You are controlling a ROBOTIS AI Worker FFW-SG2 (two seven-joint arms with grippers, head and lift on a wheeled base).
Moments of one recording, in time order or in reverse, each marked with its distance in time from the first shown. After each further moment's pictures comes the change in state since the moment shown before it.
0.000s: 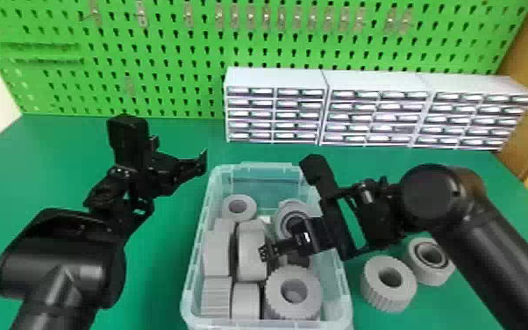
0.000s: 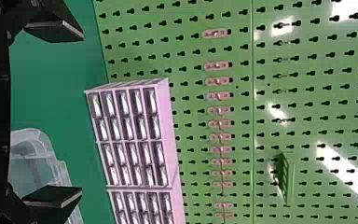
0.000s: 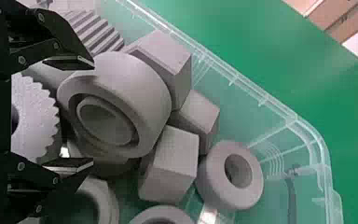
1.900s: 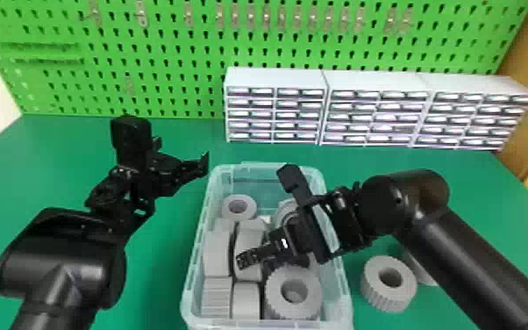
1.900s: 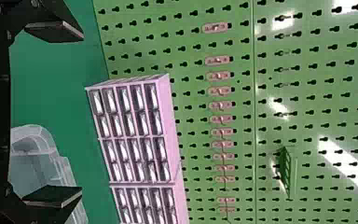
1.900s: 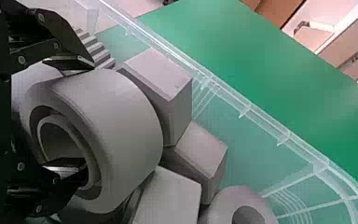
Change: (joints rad) left arm -0.002 0.008 -0.010 0.001 -0.006 0.001 -0.012; right arm -0.084 0.057 0.150 0.197 0.130 -0.129 0.278
